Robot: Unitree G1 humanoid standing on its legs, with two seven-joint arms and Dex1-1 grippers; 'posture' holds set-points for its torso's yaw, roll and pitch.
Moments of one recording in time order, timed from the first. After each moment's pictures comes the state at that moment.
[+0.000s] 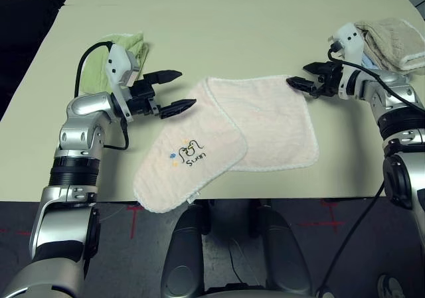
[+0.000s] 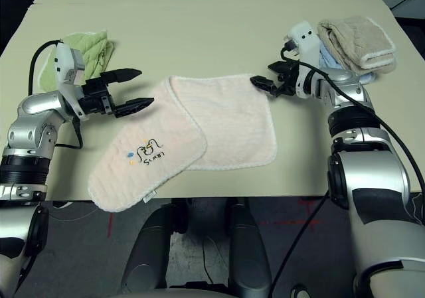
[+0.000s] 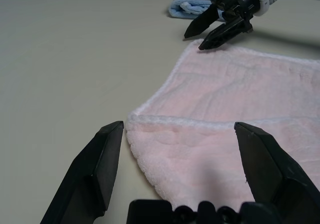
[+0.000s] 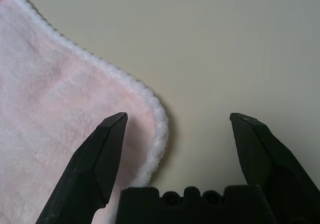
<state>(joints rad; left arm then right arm) -0.71 0.62 0.06 0.33 -0.37 0.12 -1.17 -1.13 -0.56 0.01 1.05 0.07 0.18 1.00</state>
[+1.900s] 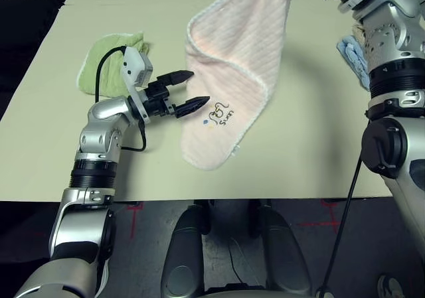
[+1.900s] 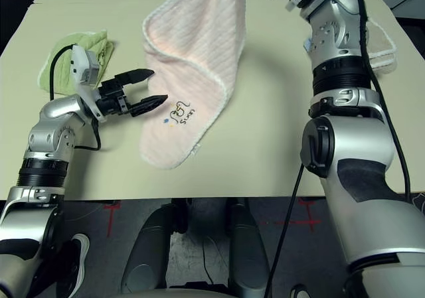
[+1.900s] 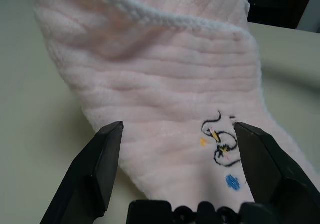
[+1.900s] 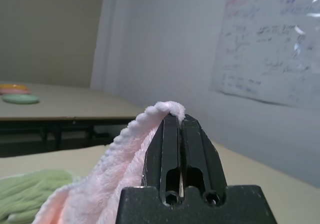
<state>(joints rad) -0.72 0.49 0.06 0.33 -0.37 0.15 -1.08 -1.44 -0.42 -0.29 0.90 0.39 -0.22 0.98</state>
